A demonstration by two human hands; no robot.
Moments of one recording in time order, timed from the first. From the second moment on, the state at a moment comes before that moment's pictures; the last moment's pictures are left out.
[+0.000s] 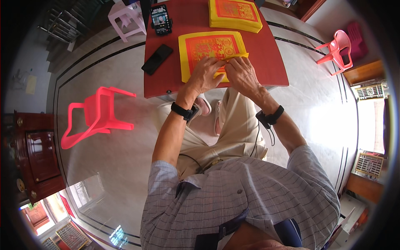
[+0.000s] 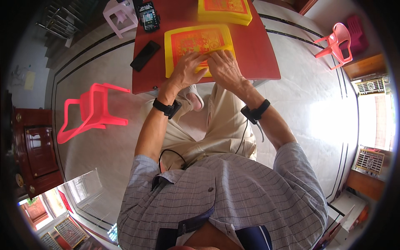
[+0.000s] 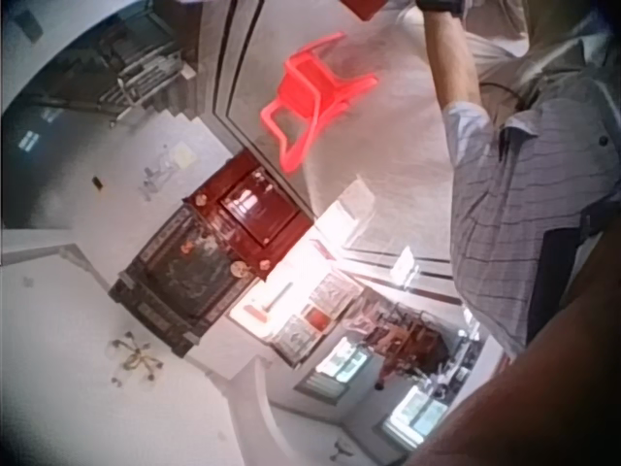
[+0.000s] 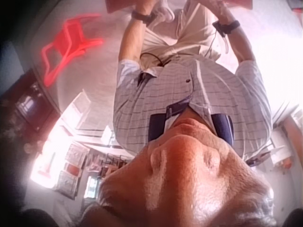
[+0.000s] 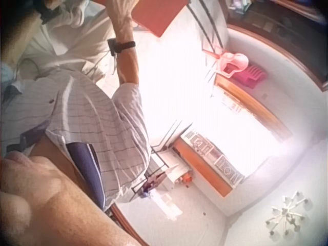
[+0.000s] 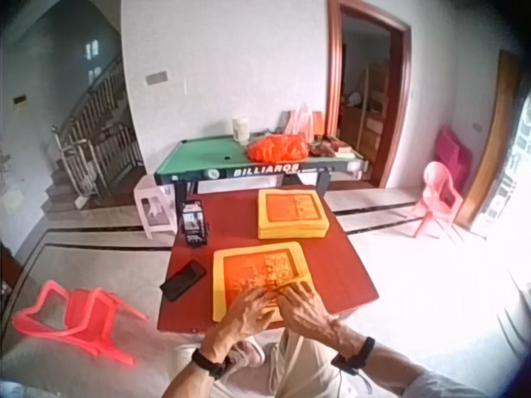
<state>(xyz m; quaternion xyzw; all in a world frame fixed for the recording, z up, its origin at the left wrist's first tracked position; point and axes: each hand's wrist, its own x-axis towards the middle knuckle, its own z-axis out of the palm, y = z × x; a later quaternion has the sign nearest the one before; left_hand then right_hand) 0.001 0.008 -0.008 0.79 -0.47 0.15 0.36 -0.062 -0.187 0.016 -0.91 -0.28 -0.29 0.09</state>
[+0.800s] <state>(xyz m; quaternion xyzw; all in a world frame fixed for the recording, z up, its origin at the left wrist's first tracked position) -0.005 0.006 -0.006 0.82 -0.43 0.16 0.35 -0.096 -0.232 0.002 -0.92 -0.02 -0.34 0.17</state>
